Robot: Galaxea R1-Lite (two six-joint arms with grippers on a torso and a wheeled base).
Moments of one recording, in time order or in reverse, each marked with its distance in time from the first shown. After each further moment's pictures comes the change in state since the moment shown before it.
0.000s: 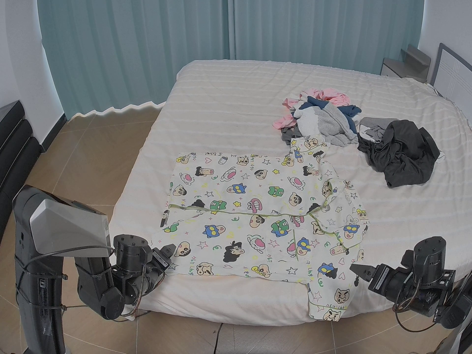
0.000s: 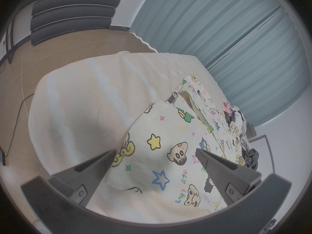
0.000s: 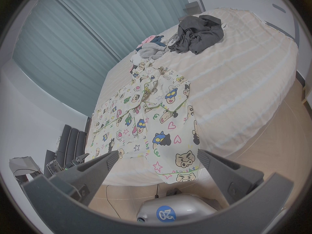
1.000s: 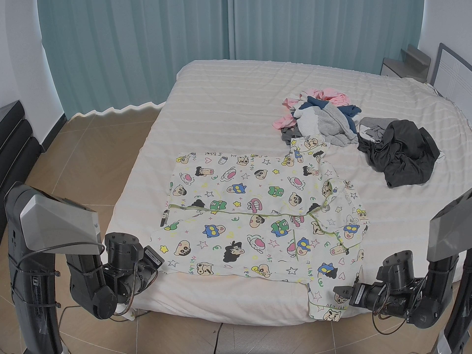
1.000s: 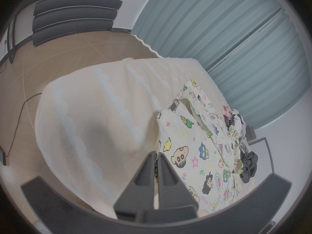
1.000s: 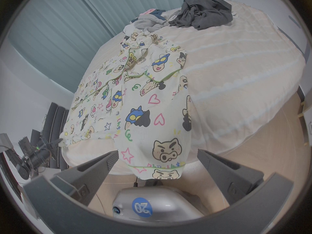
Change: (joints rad) left arm 0.032 -0.039 0.043 -0.013 -0.009 0.009; right arm -0.063 0.421 0.000 -0.227 0.091 -0.144
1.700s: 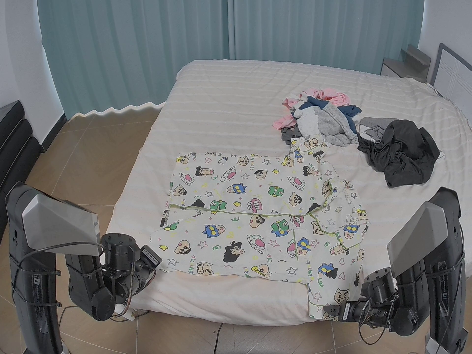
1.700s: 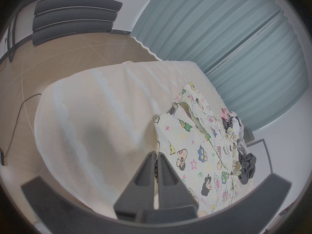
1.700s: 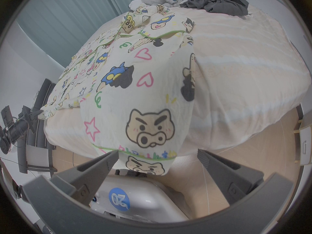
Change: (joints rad) left arm 0.012 0.011 0.023 -0.068 -0.003 0.006; right arm 0.009 0.333 -0.008 -0.203 0.008 -0.130
